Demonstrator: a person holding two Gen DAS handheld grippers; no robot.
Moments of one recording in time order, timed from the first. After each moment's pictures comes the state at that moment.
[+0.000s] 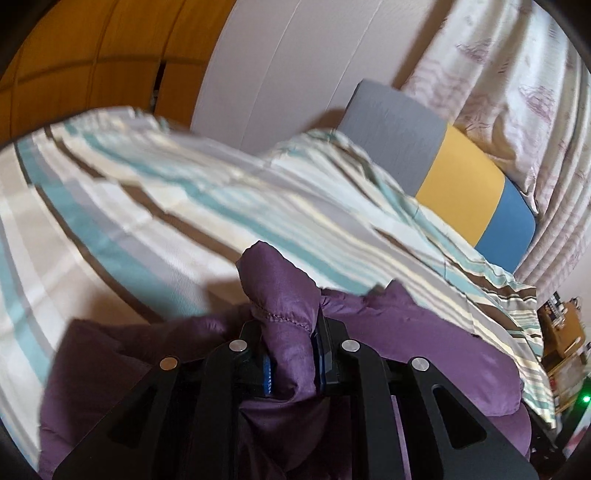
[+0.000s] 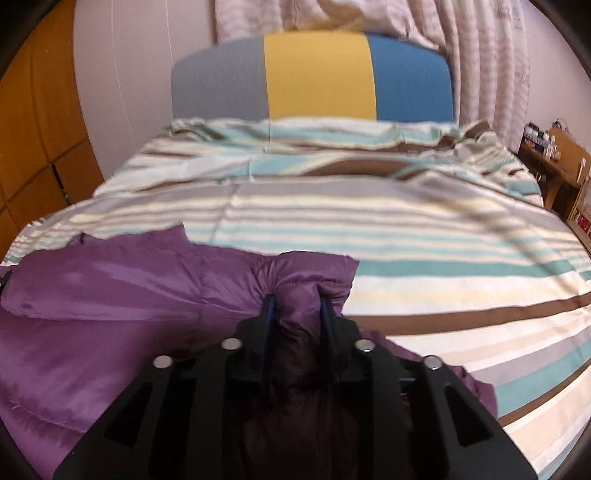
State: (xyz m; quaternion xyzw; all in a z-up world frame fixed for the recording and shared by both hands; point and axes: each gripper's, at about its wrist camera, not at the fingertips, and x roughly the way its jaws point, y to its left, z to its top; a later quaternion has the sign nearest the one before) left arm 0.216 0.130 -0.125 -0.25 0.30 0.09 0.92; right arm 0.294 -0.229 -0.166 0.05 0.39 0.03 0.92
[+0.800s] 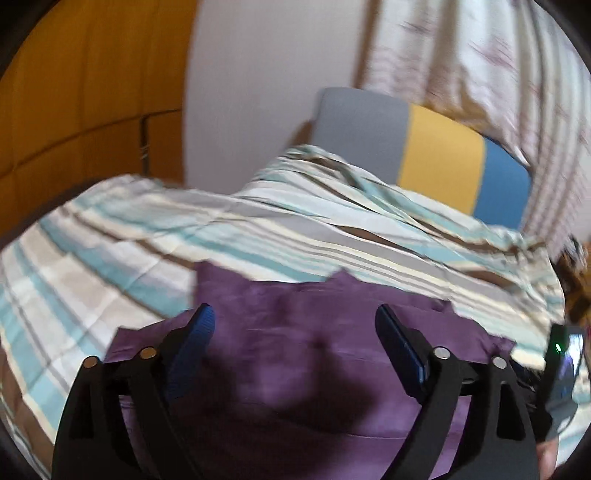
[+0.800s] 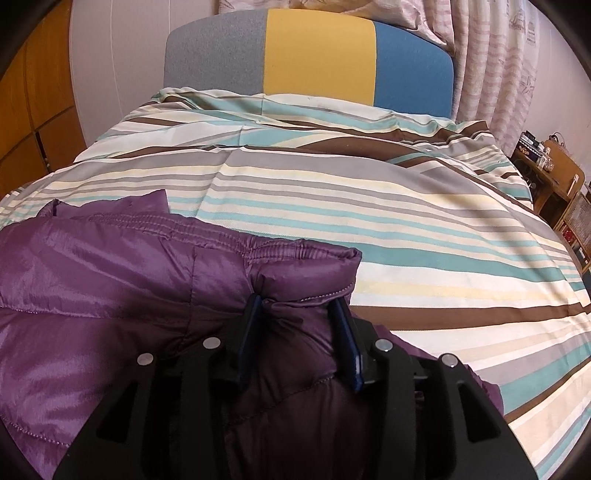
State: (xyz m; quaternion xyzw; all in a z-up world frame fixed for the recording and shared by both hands) left arm 0.174 0.036 -0.057 -0.10 0.30 0.09 0.95; right arm 0.300 -0.212 -0.175 -0.01 0.41 -0.01 0.91
